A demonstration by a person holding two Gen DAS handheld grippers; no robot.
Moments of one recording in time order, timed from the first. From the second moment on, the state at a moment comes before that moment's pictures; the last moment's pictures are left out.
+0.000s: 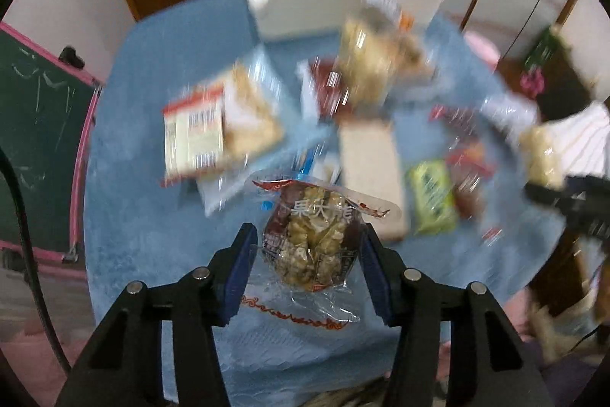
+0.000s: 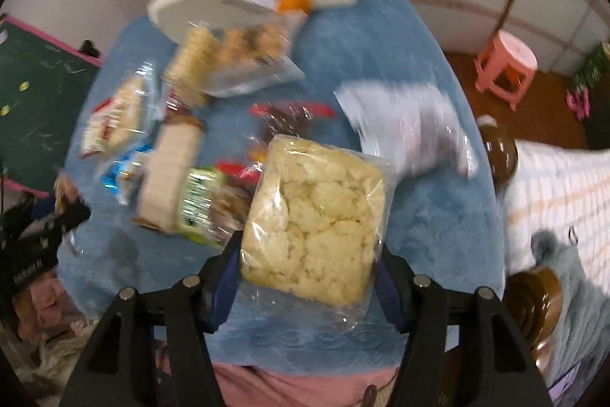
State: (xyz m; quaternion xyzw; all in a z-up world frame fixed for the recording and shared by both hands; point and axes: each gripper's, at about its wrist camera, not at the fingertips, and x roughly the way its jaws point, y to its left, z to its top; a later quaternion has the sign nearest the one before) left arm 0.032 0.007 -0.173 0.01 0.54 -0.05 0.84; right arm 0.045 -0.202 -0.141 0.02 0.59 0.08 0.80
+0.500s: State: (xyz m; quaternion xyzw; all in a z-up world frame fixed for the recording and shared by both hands) left arm 0.157 -0.005 0.017 0.04 0.39 -0.05 0.92; right arm 0.142 -0.170 0.058 -0.07 0.40 0.13 0.90
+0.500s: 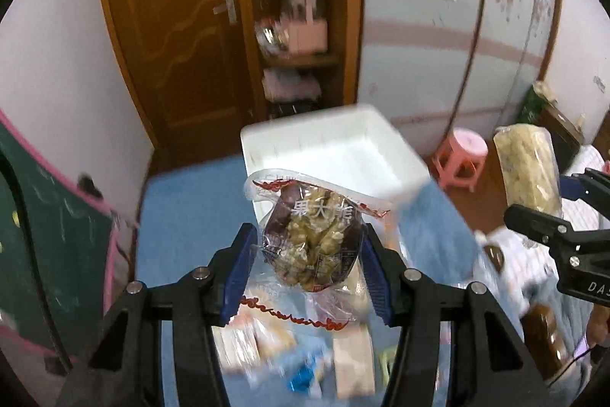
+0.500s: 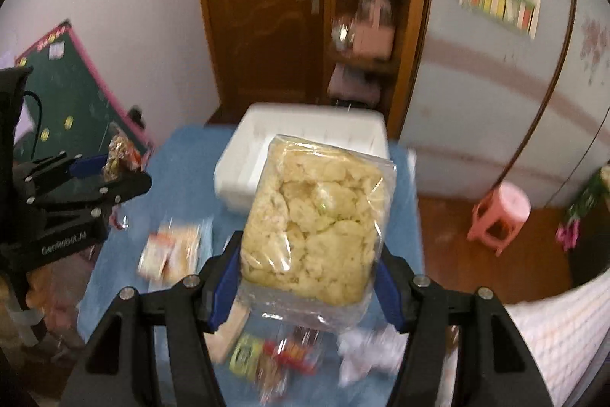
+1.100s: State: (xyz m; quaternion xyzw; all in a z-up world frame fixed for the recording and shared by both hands) left arm 0.377 0.014 -0.004 0.01 0.44 0.06 0.90; right arm 0.372 -0.164 0.037 0.00 0.44 0.08 0.90
